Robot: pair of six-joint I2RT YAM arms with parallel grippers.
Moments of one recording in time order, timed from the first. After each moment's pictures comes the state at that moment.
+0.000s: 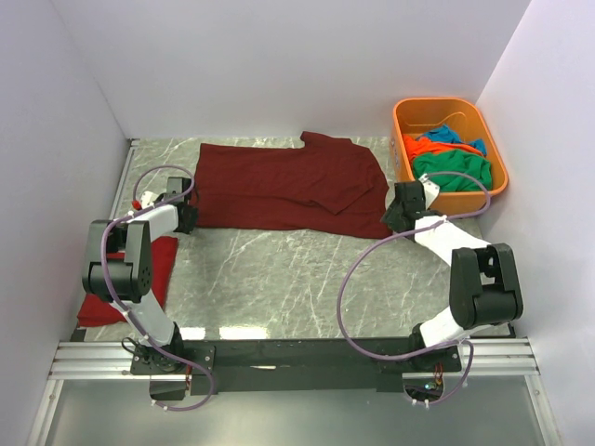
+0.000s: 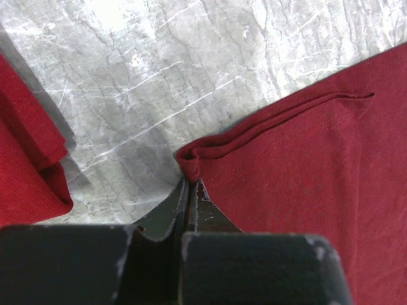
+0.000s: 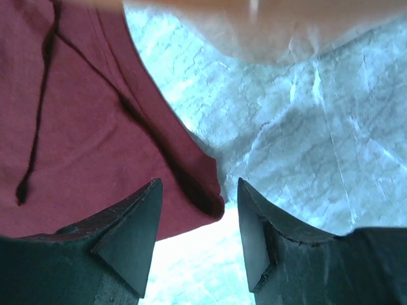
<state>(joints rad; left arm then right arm) -0.03 1.72 0.95 -0.25 -0.36 -1.24 0.11 1.52 0.83 -0.19 0.28 0.64</state>
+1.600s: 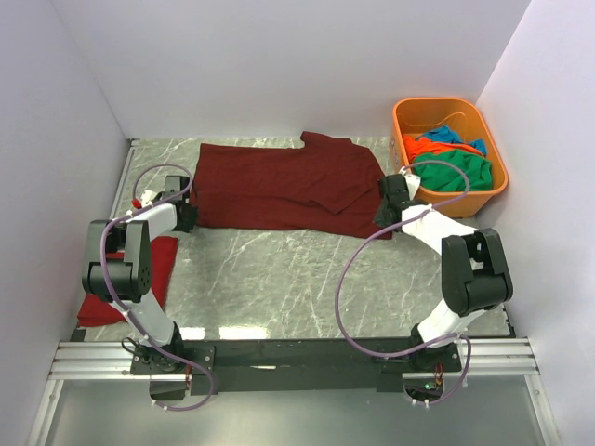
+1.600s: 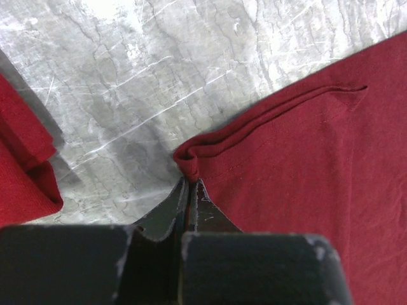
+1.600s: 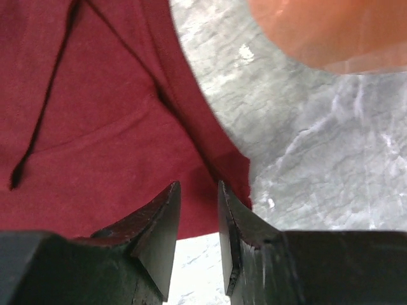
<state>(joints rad) -0.02 1.72 0.96 -0.26 -0.31 -1.23 0.21 1.63 0.95 -0.29 0.33 0.56</state>
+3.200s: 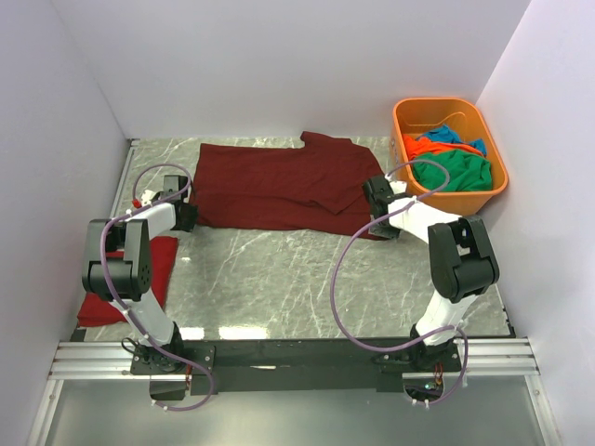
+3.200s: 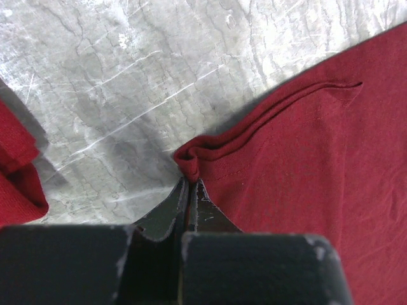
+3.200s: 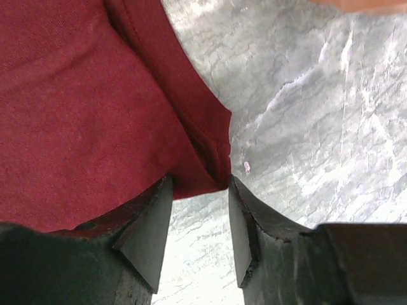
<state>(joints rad) -0.01 1.73 0.97 -0.24 -0.26 -1.23 0.28 1.74 1.05 -0.51 0.46 0.52</state>
